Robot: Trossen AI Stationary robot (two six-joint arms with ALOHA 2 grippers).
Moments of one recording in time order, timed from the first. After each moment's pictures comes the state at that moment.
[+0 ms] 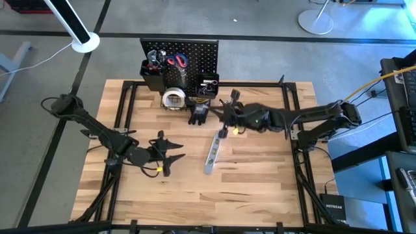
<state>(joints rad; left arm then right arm) -0.53 1.20 0.53 0.33 -0.77 -0.30 0.07 1.41 1.15 0.10 0.46 -0.38</state>
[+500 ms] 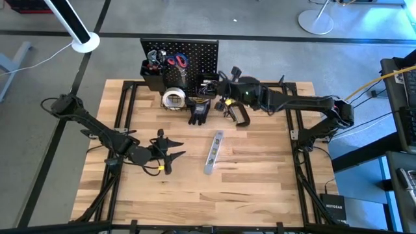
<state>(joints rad) -0.52 1.20 0.53 0.31 -0.80 -0.28 -0.24 1.48 1.19 0.08 0.33 -0.39</state>
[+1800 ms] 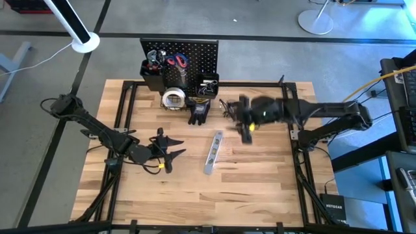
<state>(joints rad) -0.50 1.20 0.53 0.34 -0.81 -0.29 -0.01 1.24 1.19 -0.48 0.03 -0.15</state>
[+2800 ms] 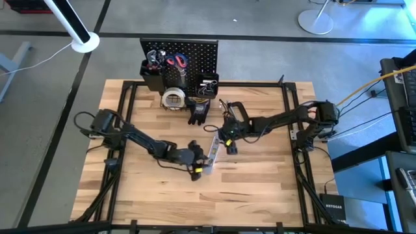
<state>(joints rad) -0.27 1.85 0.81 0.45 -0.26 -0.39 -0.05 1.68 0.82 -0.02 0.02 -0.20</state>
